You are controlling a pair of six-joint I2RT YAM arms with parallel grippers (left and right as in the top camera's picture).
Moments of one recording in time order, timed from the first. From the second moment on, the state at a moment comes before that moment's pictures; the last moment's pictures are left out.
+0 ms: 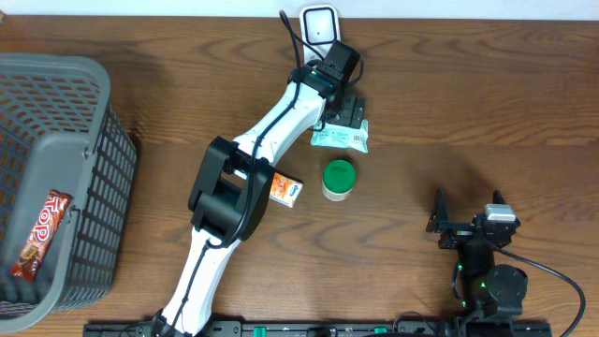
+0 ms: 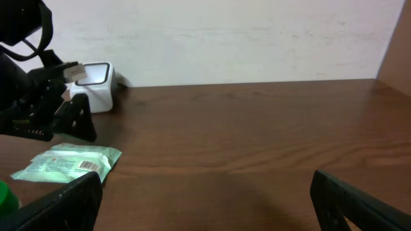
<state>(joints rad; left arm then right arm) -0.55 2.38 2.00 -0.76 0.06 -0.34 -0.02 0.01 0.01 -0.07 0.01 0.05</state>
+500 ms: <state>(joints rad) -0.55 2.45 2.00 -0.70 -0.02 -0.67 -0.02 0.01 0.01 -0.07 0.01 0.05</state>
